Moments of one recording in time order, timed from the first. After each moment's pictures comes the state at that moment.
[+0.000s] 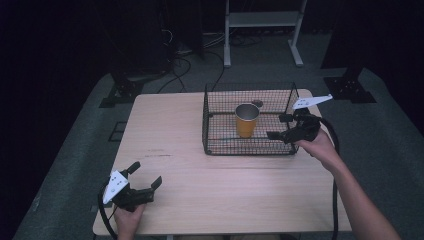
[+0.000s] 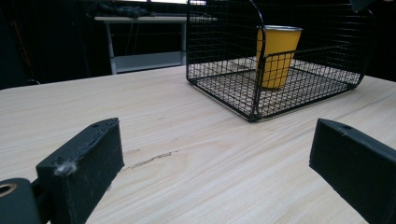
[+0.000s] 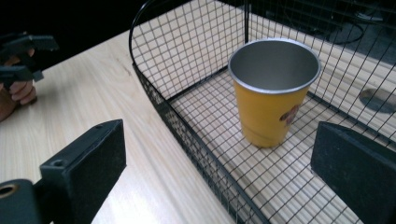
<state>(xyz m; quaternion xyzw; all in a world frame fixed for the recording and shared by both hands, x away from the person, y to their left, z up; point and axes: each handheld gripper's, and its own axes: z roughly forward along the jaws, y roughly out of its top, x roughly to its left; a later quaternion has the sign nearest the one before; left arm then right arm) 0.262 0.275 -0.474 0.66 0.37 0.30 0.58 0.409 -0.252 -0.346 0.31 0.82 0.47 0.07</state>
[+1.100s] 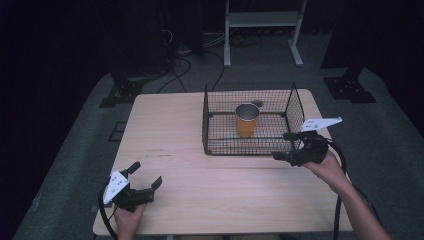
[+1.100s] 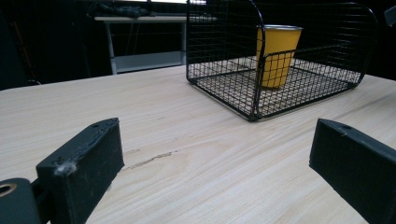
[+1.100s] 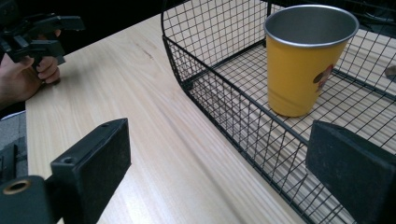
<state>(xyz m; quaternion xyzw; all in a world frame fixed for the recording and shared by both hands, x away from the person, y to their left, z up) 0.262 0.275 -0.474 0.66 0.37 0.30 0.58 0.356 -0.264 -0.369 0.30 0.82 0.48 0.07</state>
